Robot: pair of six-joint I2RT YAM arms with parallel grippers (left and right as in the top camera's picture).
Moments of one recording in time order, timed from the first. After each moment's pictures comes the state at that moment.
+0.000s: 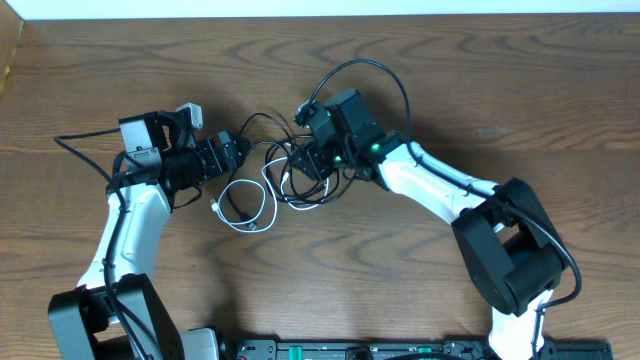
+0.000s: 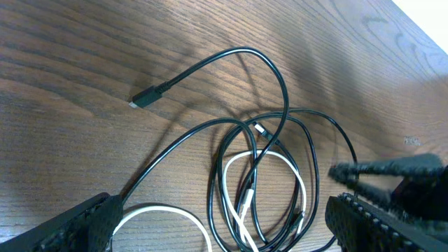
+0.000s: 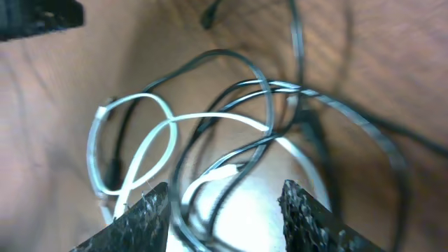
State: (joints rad) left arm 0.22 1.51 0.89 -0.35 0.59 -0.20; right arm 0.64 2.01 1.33 -0.16 -0.45 0.15
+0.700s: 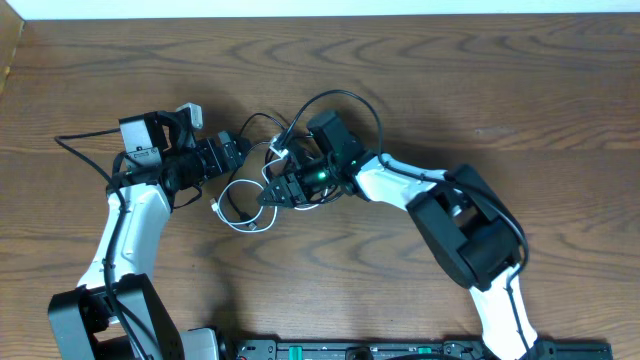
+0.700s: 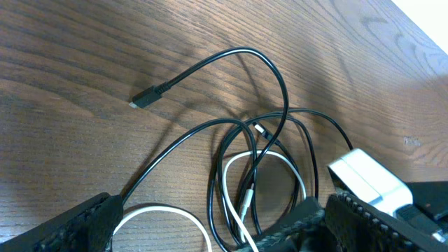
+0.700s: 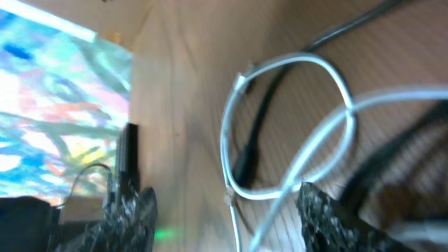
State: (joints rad) left arm 0.22 1.51 0.89 -0.35 0.59 -0.20; right arm 0.69 2.22 1.33 0.14 -0.99 0.36
